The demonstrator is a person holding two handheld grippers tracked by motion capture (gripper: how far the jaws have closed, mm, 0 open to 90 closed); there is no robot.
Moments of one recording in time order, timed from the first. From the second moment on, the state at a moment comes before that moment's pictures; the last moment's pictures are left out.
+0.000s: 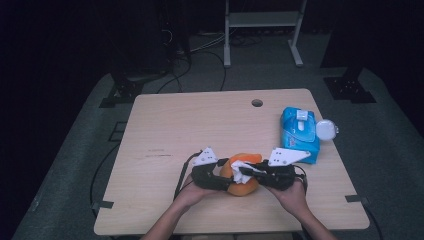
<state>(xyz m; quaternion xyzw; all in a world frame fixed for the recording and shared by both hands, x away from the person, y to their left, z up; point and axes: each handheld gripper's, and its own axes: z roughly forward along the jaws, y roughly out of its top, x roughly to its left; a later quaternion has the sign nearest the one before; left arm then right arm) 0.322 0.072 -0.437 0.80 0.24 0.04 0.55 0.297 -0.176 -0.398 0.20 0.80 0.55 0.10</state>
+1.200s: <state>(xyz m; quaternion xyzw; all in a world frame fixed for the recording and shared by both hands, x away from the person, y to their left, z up) 0.323 0.074 -0.444 0.82 0.15 0.03 0.56 0.316 -0.216 -0.409 0.27 0.78 0.55 0.08</state>
